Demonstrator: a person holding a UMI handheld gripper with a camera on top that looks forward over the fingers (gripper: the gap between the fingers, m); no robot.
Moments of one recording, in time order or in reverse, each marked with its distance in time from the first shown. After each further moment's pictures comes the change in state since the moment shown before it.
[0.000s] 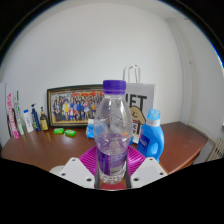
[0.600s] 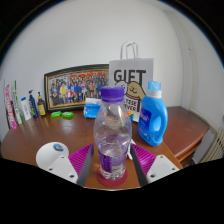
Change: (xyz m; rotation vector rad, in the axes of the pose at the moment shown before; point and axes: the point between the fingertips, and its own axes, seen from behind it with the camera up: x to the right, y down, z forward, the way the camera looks) arm 0.006 0.089 0.009 -0.148 0.000 0.023
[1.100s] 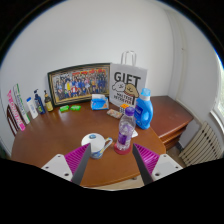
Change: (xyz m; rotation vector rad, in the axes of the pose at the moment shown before) arm -0.072 -0.042 -0.185 -0.208 0.124 0.034
